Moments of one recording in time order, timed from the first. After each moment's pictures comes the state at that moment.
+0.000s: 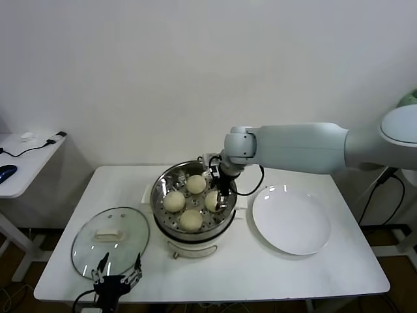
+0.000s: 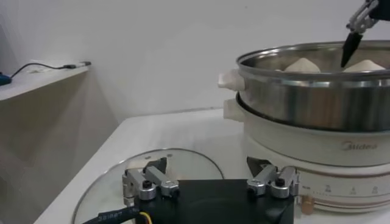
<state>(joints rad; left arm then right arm) 1.83 -1.46 -0.59 -2.14 -0.04 0.14 -0.08 0.72 1.24 -1.65 1.31 0.86 -0.41 -0.77</state>
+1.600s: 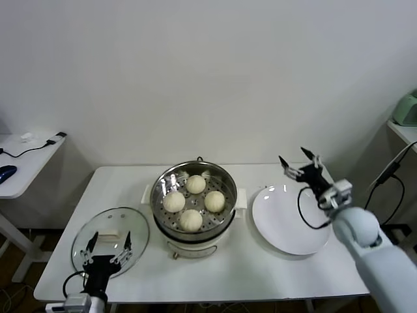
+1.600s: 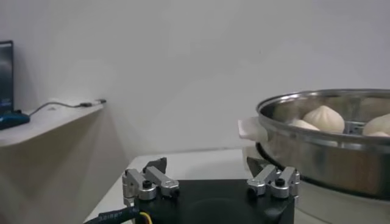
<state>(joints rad) 1.75 -1.41 -0.64 -2.14 -0.10 0.07 -0.09 -1.06 0.92 0.37 1.65 0.52 0.05 -0.09</state>
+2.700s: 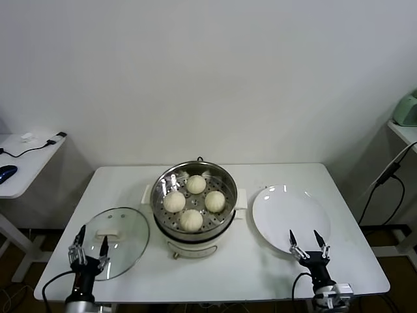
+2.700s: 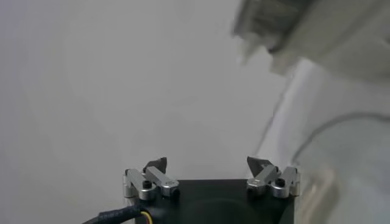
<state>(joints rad) 1.66 -1.33 -0.68 -1.79 0.97 -0.08 -0.39 -1.51 1.21 0.51 1.67 0.41 0.23 0.02</state>
